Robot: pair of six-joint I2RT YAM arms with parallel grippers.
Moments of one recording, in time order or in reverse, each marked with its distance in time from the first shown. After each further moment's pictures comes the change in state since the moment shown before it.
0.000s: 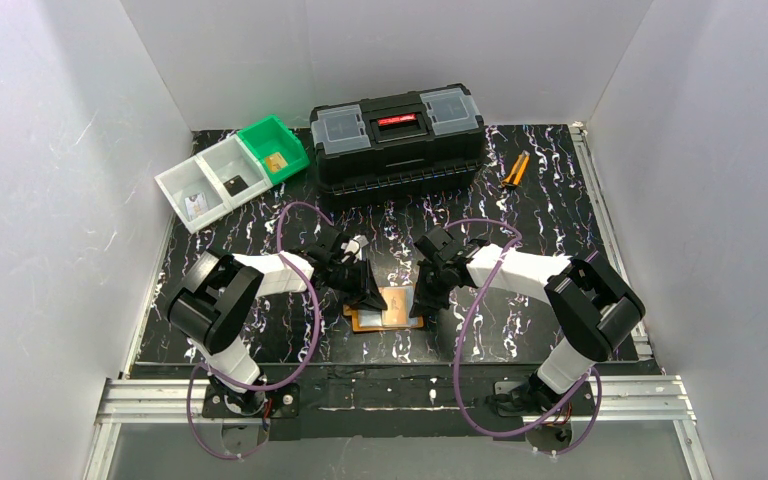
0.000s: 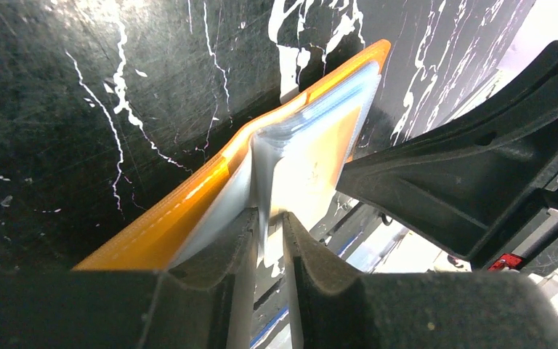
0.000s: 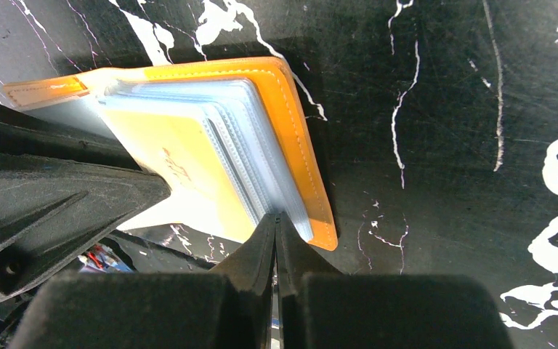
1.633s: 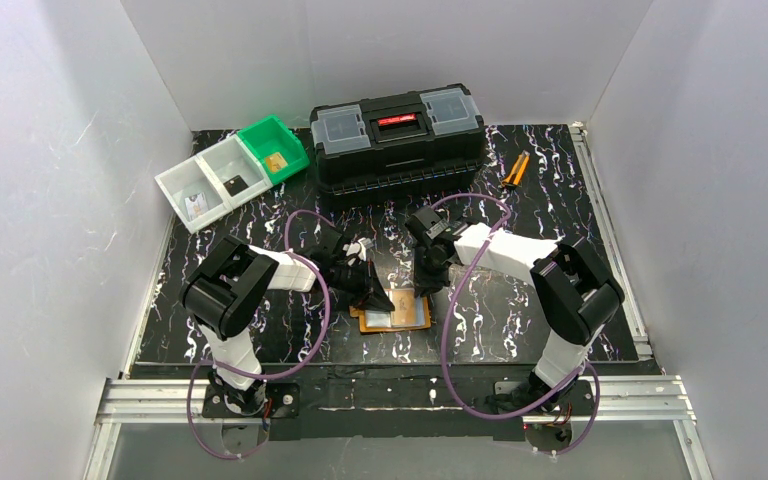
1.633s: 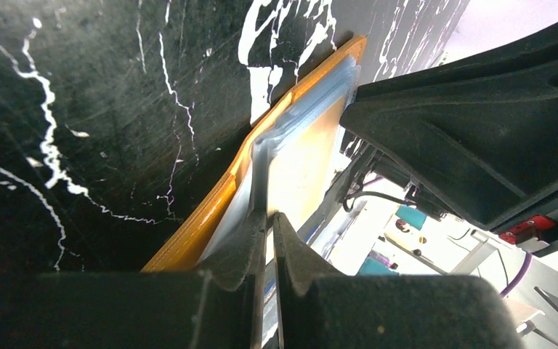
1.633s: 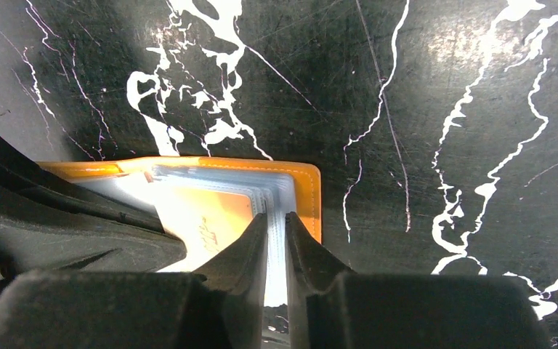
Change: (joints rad) left arm 0.006 0.107 -0.012 0.176 0.151 -0.108; right arm -0.023 0.119 0.217 -0.159 0.165 -0.206
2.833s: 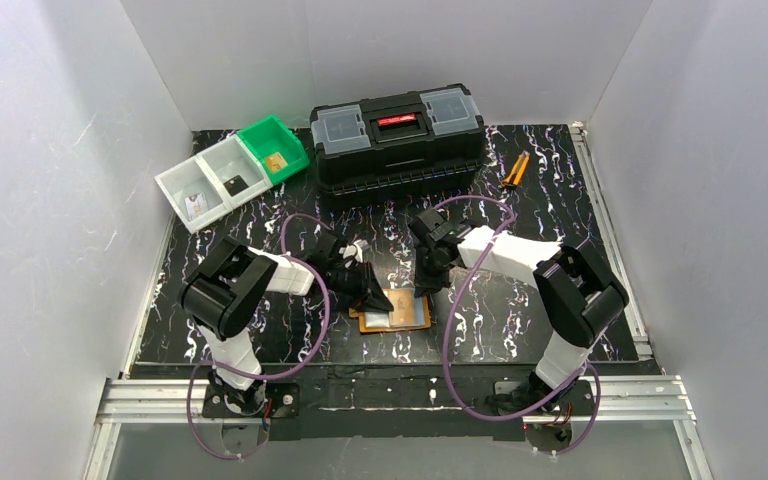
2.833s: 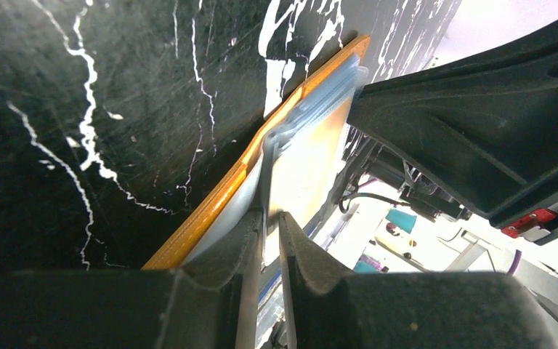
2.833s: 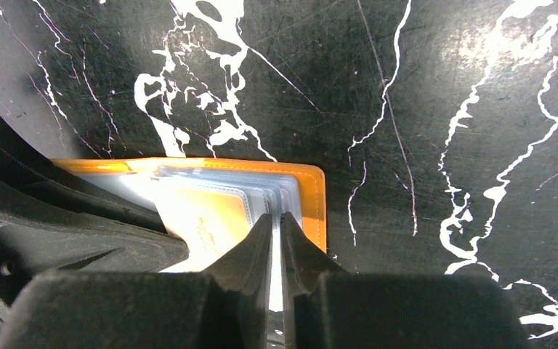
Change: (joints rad) left arm 0.014 -0.006 -0.039 0.054 0.004 -0.026; right arm -0.006 -0.018 -0.042 0.053 -0.016 0.024
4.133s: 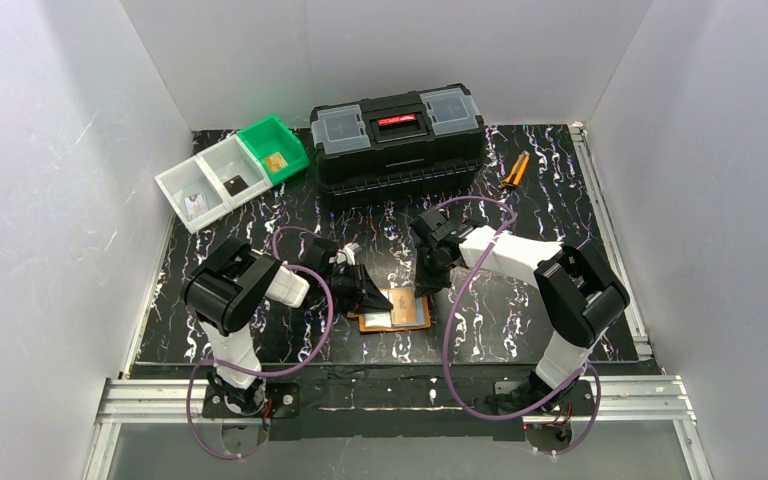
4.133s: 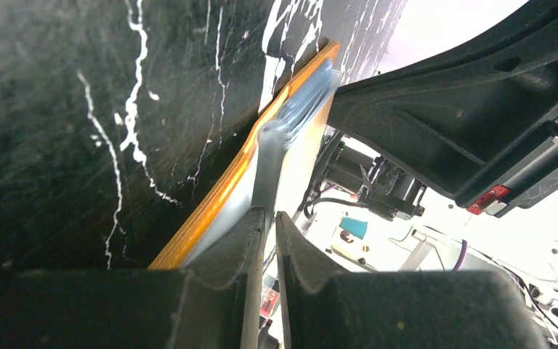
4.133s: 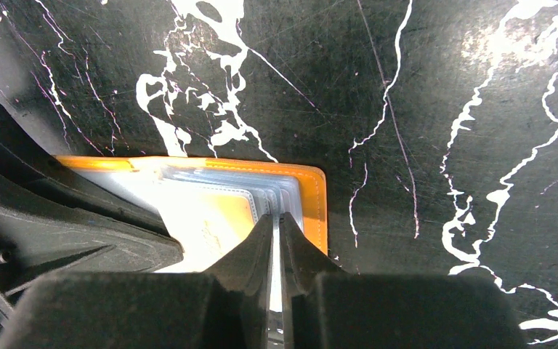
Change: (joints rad) left arm 0.030 0.027 -0.151 0.375 0.053 -0.210; right arm -0.011 -0.003 -0.011 0.015 -0.024 0.001
